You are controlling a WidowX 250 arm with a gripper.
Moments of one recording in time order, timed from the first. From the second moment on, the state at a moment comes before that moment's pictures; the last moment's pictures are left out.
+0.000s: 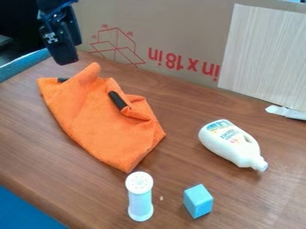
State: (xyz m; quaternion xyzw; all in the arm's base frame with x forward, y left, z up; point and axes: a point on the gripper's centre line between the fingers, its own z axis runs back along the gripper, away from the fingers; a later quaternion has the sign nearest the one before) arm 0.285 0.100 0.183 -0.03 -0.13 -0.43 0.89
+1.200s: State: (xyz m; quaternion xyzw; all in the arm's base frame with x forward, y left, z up) arm 0.291 0.070 0.164 0.06 -0.20 -0.12 0.97
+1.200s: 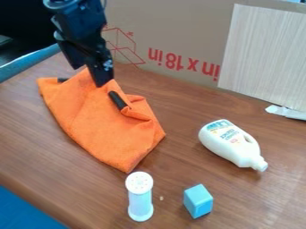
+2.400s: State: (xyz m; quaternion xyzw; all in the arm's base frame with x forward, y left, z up) arm 0.337 0.064 0.117 -0.01 -0.40 0.05 0.91
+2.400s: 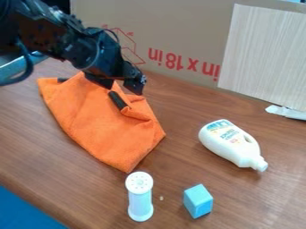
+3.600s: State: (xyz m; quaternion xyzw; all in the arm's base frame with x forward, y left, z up) arm 0.345 0.081 0.075 0.03 -0.37 0.15 0.92
